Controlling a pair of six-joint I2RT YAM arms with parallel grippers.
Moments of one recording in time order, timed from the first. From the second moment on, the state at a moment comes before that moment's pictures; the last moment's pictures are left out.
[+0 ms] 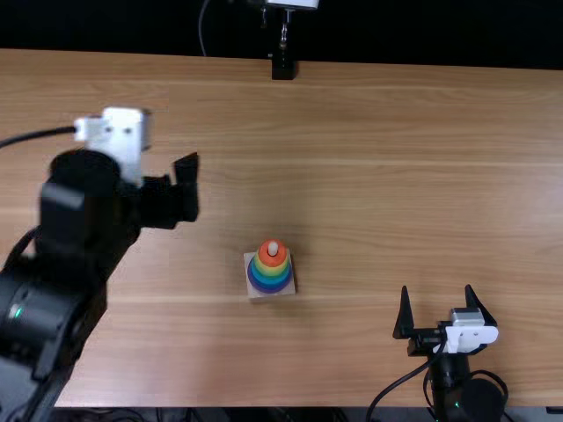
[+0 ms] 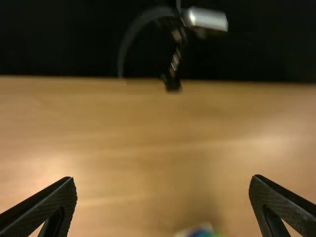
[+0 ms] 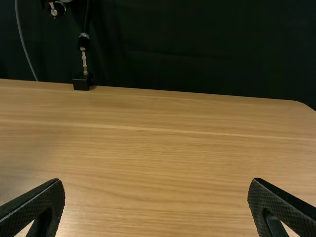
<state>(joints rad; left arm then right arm) -0.29 1.22 1.51 -0.74 -0.05 -0.29 0.08 0.01 0.02 -0.06 0.06 -0.10</state>
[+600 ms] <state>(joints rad) -0.11 0.29 0.34 -0.20 0.06 -0.29 0.08 0.01 0.02 -0.06 0.06 -0.10</state>
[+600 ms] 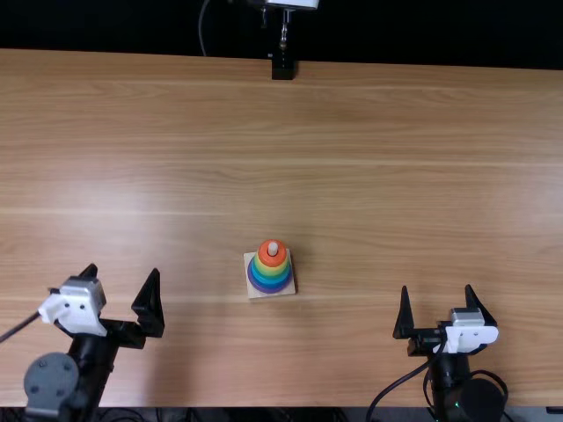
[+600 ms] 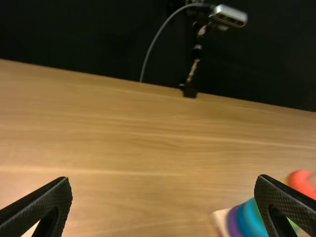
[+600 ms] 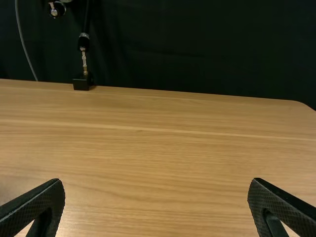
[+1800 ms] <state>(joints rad) -0.02 0.01 0.03 -0.10 0.00 -0.05 0.08 0.01 0.02 -0.06 0.06 -0.10</state>
